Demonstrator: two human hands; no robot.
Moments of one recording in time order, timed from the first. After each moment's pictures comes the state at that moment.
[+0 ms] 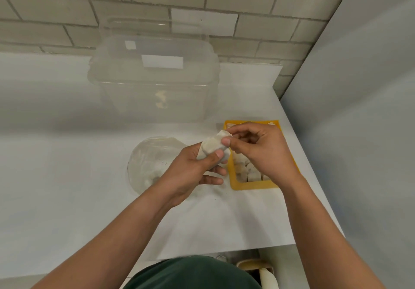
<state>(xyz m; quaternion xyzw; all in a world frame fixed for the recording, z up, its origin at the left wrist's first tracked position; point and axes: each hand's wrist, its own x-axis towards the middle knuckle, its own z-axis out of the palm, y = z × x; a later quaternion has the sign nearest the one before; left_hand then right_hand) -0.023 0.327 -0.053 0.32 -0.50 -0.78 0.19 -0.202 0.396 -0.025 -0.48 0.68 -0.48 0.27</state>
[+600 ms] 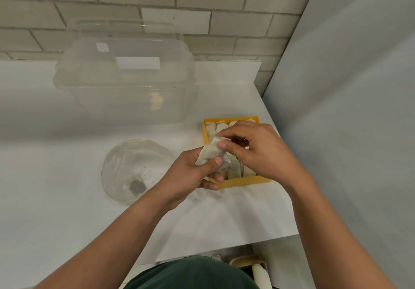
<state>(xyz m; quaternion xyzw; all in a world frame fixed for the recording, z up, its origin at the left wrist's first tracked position) -0.064 0.351 -0.059 0.31 -0.56 -0.76 0.15 -0.241 0.428 -0.007 -0.64 0.69 -0.30 0.13</state>
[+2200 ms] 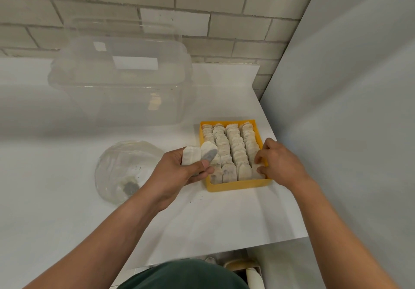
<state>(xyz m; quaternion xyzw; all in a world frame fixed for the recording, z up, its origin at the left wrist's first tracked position) -0.060 0.341 -0.067 0.36 -0.46 -0.79 0.21 -0.340 0.452 -0.098 -0.55 0.83 0.03 0.08</state>
